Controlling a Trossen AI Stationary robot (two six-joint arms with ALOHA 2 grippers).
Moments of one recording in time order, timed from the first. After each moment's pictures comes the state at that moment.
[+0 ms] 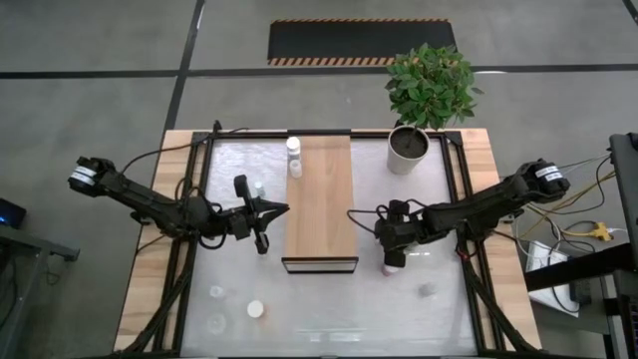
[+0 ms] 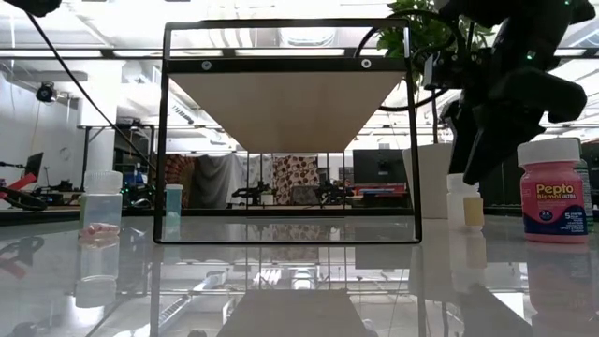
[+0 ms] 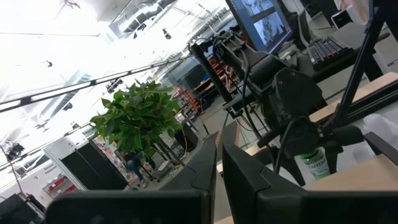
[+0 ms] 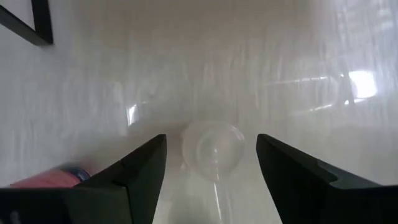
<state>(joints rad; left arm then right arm) -0.34 1.01 0.56 0.70 -0.53 0.74 0.26 1.40 0.77 -0.56 0.25 0.31</state>
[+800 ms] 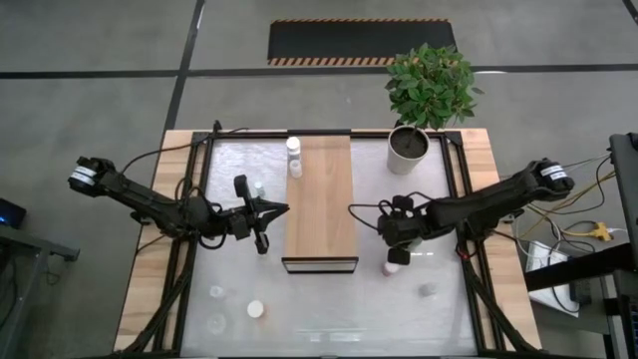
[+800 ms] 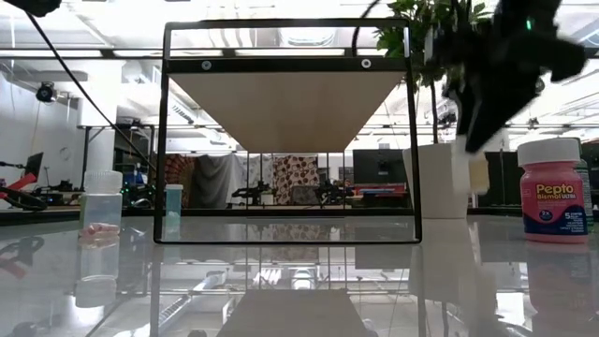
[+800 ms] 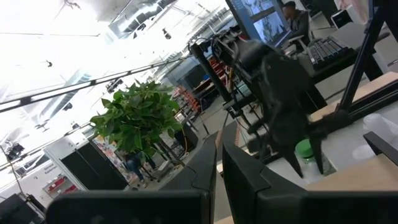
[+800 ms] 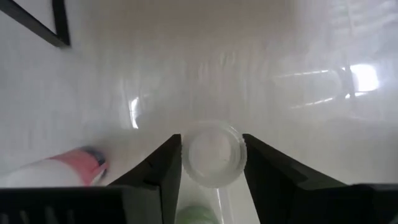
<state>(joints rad) -0.34 1.01 0.56 0.70 -0.53 0.75 0.25 1.35 0.90 -0.76 0.23 0.31</state>
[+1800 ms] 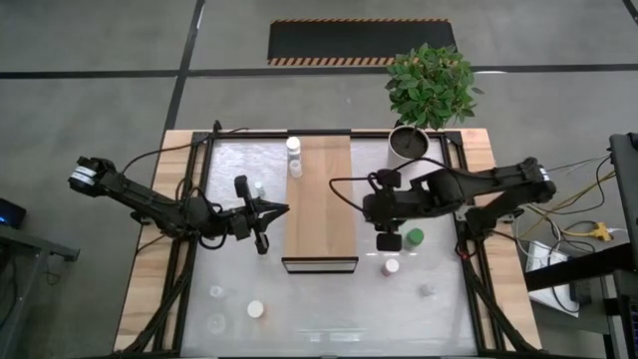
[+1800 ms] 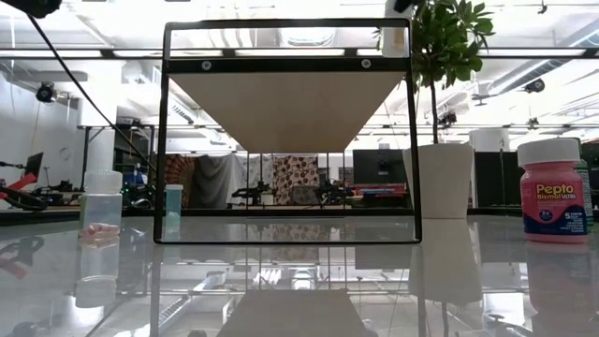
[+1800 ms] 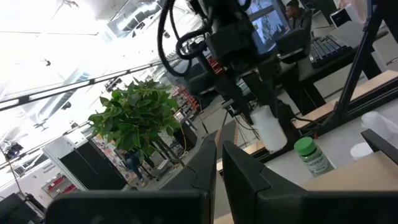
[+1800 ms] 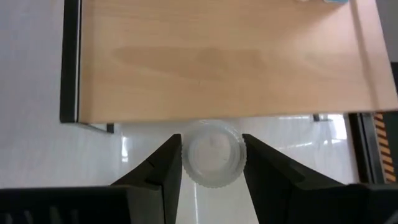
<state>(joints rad) -0.34 1.01 0.55 0.70 -0.53 0.74 0.21 1.52 1.63 -1.17 0.25 0.11</state>
